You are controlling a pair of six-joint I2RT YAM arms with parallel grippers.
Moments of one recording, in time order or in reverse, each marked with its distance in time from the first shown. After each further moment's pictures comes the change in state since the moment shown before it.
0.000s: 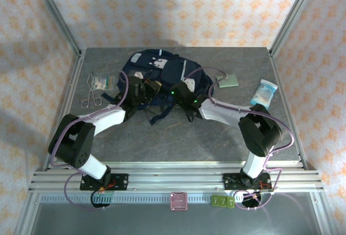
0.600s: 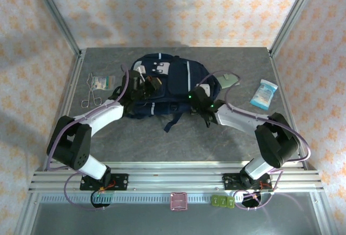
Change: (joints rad) left arm 0.022 -0.009 0.124 -0.182 0.032 0.297; right arm -0.082 -0.195 -0.229 -0.055 -0.022 -0.191
